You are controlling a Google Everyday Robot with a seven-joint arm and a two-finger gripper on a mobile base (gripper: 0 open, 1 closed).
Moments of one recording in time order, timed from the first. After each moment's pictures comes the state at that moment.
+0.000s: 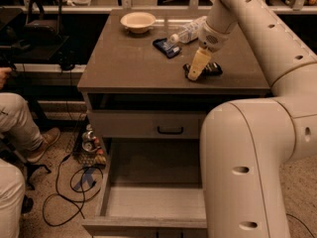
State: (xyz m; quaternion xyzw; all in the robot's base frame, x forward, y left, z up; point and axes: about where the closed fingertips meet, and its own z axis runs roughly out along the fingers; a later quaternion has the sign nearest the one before) arm 0.736 -0.144 0.815 -0.55 0.82 0.08 0.12
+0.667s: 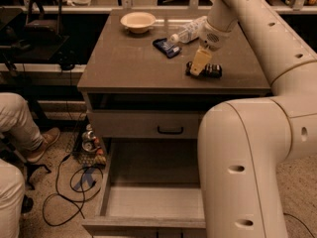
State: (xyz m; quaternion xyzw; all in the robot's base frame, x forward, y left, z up) arm 0.734 -0.148 0.821 -0.55 0.82 0.08 0.12
